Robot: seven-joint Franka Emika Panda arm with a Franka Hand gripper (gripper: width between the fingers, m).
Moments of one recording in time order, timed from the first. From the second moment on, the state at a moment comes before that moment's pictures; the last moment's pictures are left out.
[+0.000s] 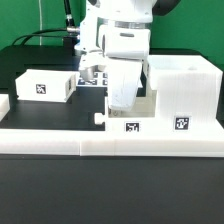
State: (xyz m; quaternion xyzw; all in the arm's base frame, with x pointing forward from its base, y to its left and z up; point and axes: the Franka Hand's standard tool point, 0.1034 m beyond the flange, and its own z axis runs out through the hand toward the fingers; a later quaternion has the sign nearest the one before) arm 0.544 0.000 0.010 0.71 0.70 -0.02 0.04
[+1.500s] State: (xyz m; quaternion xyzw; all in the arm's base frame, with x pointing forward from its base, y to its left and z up) arm 0.558 -0.006 0.032 0.72 0.69 -0.07 0.05
